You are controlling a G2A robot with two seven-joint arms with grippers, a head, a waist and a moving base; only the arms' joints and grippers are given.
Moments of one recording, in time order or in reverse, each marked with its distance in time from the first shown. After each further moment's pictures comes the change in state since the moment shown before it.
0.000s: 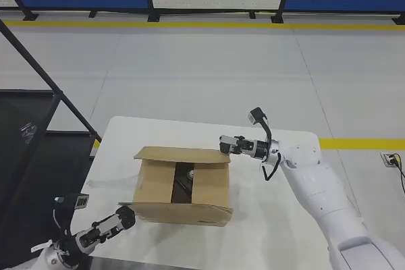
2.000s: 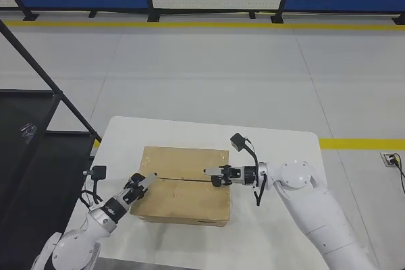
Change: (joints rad) left arm -0.243 -0.038 0.253 0.042 0.580 0.255 0.507; right arm -0.278 0.090 0.005 -0.523 -0.136 0.445 0.005
